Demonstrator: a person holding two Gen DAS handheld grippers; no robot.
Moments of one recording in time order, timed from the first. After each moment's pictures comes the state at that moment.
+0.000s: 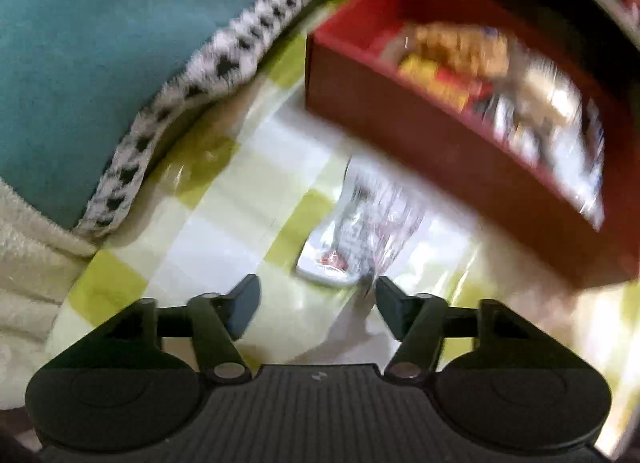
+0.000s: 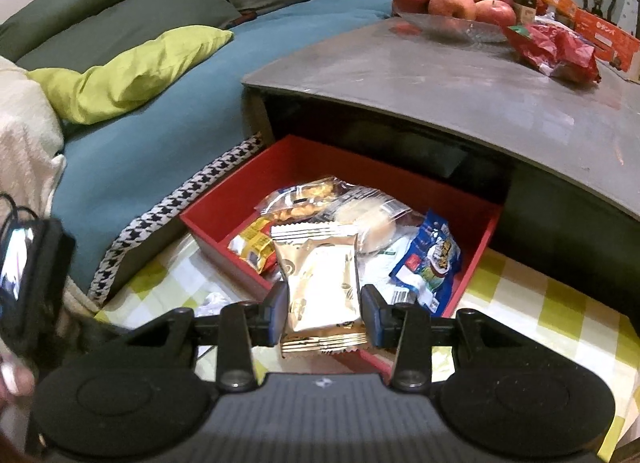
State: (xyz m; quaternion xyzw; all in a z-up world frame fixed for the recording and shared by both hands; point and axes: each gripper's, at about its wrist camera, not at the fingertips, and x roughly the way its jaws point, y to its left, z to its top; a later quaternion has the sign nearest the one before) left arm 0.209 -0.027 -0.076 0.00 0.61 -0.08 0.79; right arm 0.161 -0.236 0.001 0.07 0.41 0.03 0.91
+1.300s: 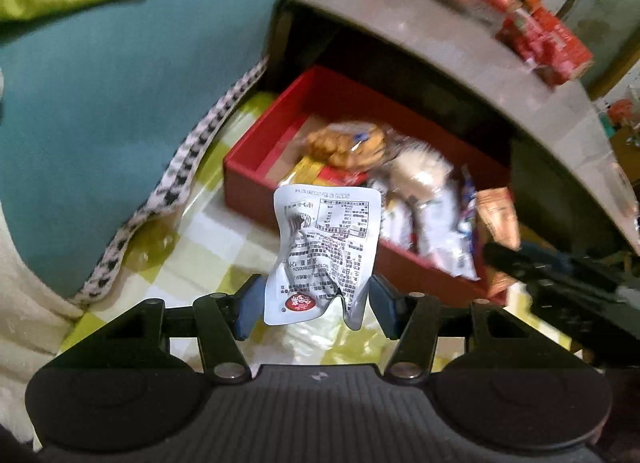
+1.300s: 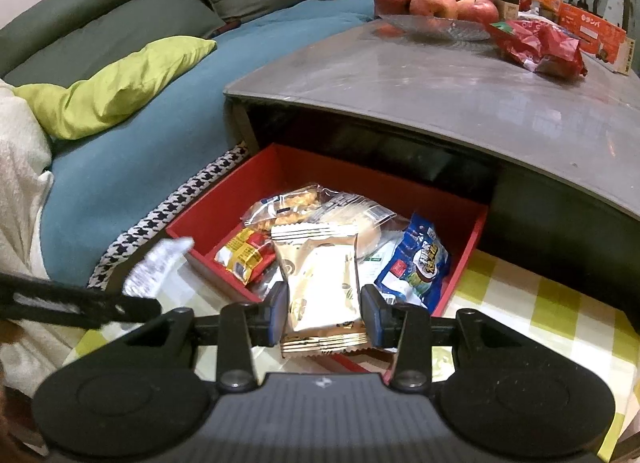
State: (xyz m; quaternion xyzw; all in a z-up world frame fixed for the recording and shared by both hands) left arm 0.203 -0.032 0.027 -0.03 0.54 -0.18 0.82; right arm 0.166 -0.245 0.000 0.09 0.40 0.01 0.91
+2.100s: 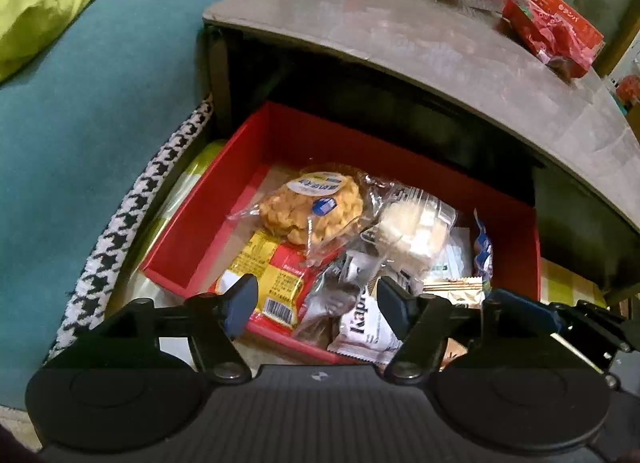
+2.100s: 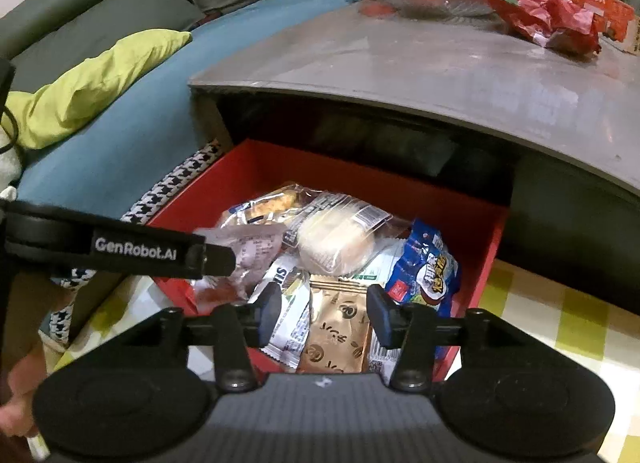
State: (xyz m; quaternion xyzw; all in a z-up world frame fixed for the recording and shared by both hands) left arm 0.270 -0.109 -0.014 0.03 0.52 -0.17 0.84; right arm 0.211 -0.256 -0.034 0.10 0.42 0.00 0.90
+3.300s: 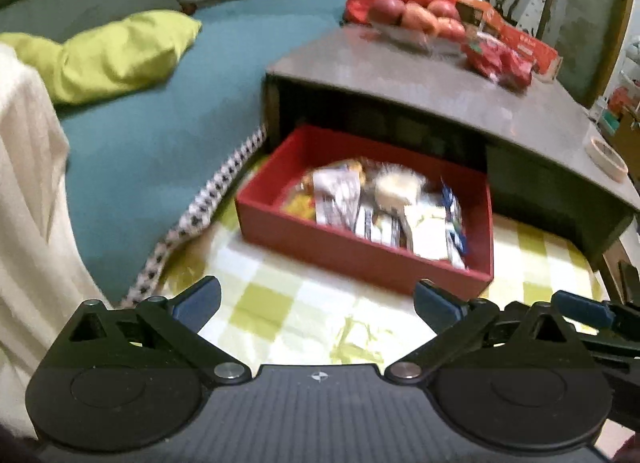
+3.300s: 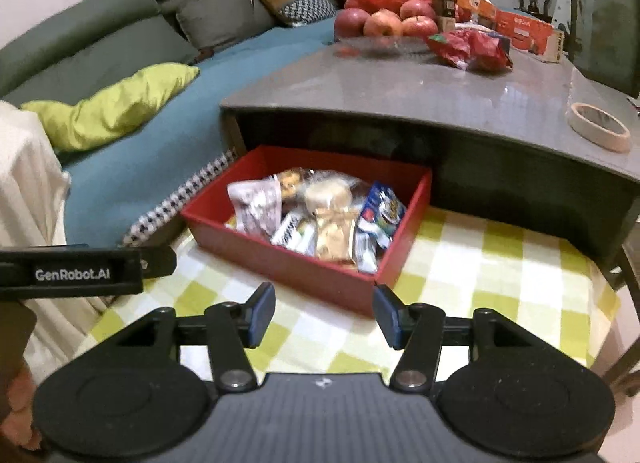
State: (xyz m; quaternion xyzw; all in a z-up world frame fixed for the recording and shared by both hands) left arm 0.116 -0.051 0.042 0.04 0.42 -0.15 0.89; right arm 0.056 -0.221 0.018 0.10 0.37 -0.05 0.92
